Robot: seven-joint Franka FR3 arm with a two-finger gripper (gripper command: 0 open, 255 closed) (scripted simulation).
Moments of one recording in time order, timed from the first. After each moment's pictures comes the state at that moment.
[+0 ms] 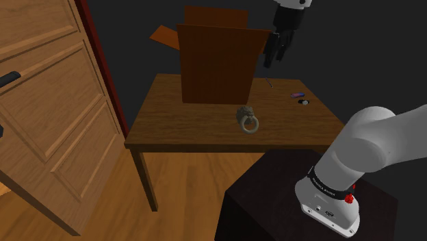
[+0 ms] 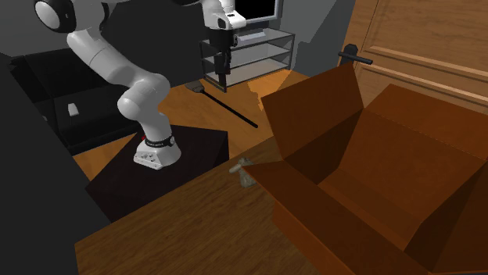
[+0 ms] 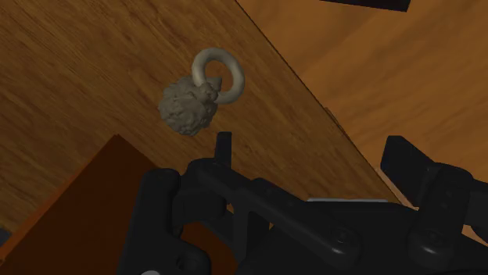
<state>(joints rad) -0.02 -0.76 0.02 -2.36 0.00 1.64 -0.10</state>
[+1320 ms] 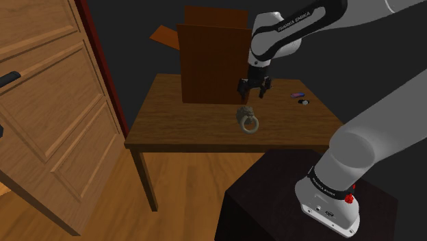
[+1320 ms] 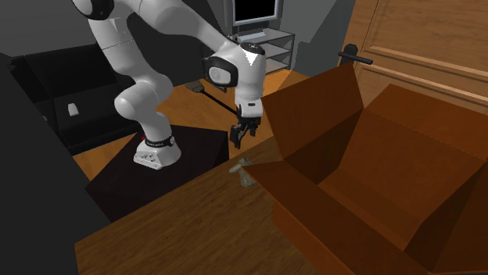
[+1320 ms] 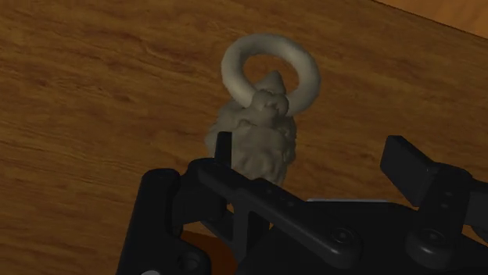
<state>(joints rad) -0.20 -0.28 0.03 -2.51 0.00 2.17 0.30</state>
